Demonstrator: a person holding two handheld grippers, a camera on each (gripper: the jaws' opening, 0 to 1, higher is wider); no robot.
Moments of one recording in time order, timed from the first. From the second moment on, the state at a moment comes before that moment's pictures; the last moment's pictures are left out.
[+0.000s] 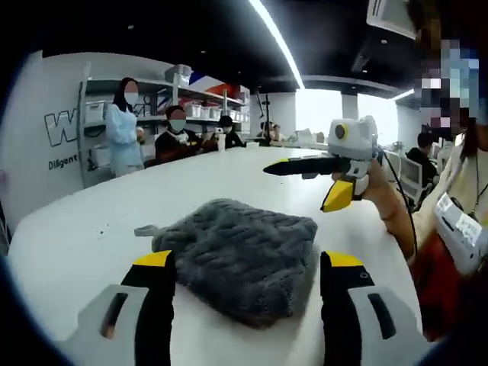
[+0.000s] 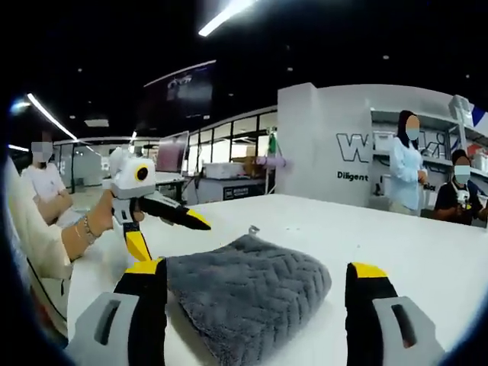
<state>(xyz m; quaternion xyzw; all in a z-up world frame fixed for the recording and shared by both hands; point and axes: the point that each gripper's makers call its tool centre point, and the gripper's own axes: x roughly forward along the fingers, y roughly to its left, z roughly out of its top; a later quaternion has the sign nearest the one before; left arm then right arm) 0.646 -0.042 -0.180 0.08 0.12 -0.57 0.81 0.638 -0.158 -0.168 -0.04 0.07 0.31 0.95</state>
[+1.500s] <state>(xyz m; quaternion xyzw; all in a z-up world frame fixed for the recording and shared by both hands) 0.565 0.071 -0.233 0.04 0.21 -0.40 0.89 0.543 -0.228 -0.232 -0.10 0.16 0.22 0.96</state>
